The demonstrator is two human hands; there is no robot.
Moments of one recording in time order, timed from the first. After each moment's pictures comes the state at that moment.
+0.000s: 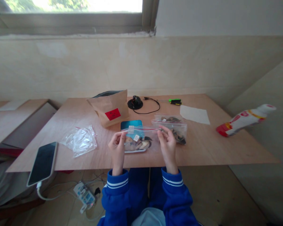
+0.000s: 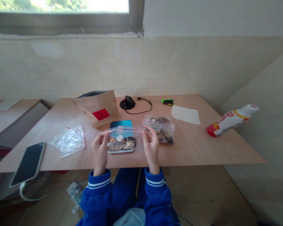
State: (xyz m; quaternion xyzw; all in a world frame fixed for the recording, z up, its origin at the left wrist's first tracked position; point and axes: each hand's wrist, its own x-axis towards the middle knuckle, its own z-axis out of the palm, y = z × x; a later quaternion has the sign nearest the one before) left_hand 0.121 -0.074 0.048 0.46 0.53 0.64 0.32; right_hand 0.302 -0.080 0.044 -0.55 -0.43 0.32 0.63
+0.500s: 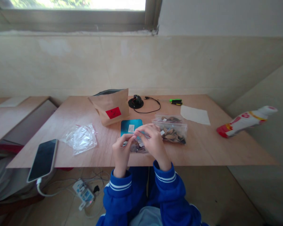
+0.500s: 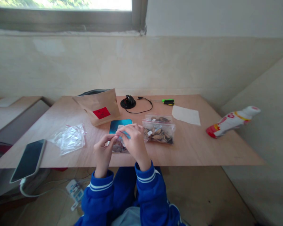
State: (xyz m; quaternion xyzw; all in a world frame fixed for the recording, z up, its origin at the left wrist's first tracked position) left_hand 0.130 -0.089 0.056 0.58 0.54 0.56 0.24; right_hand 0.264 -0.073 0.099 -0.48 -0.72 0.15 0.47
